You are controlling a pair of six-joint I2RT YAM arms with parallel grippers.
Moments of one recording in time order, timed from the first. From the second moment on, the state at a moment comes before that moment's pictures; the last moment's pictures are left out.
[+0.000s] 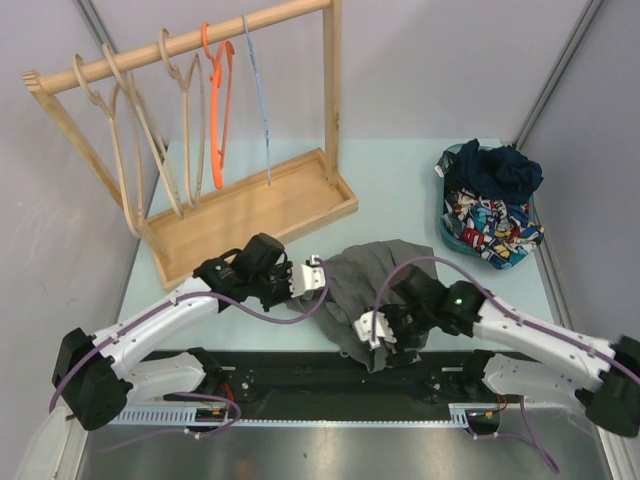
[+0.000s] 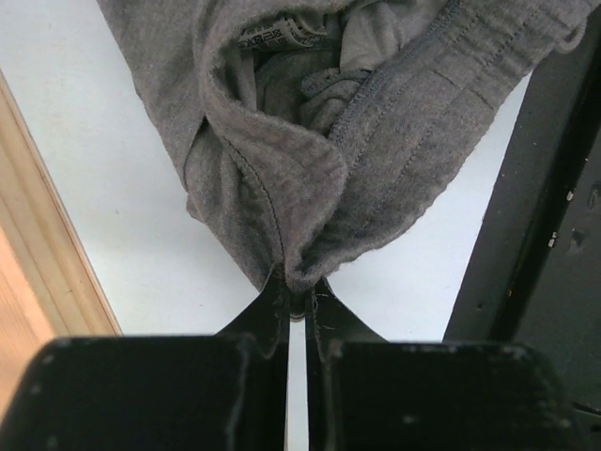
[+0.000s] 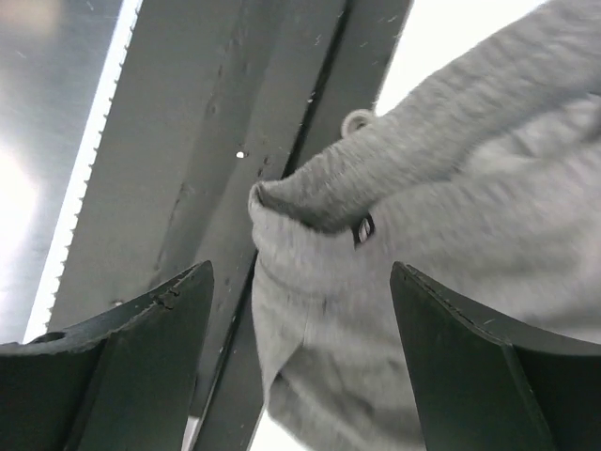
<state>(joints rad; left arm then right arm) -0.73 1.09 0.80 -0.68 0.24 0.62 0.89 0.91 0.72 -0.83 -0.61 -0.87</state>
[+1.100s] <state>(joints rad) -0.75 0.99 0.73 -0.70 0.35 0.82 0.52 0.59 0.82 -0.71 -0.26 -0.66</state>
